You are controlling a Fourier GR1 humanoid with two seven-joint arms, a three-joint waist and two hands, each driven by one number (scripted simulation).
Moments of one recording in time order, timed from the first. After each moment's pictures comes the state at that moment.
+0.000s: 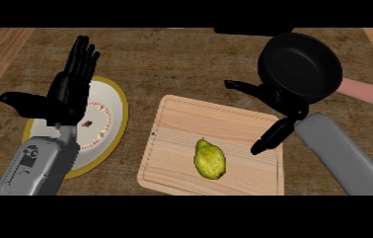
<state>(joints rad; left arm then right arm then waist) -0.34 0.32 -0.13 -1.46 0.31 0.26 -0.05 -0.59 -0.45 0.50 -1.01 -0.12 0.49 -0.85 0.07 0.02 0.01</state>
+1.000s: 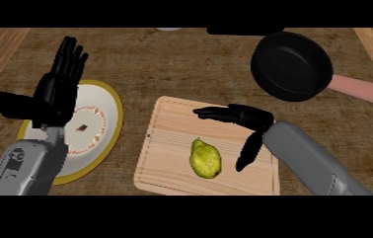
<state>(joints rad) -0.31 0.34 -0.08 -1.48 0.31 0.24 -0.02 -0.67 -0.34 0.75 -0.82 0.03 0.35 -0.99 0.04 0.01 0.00</state>
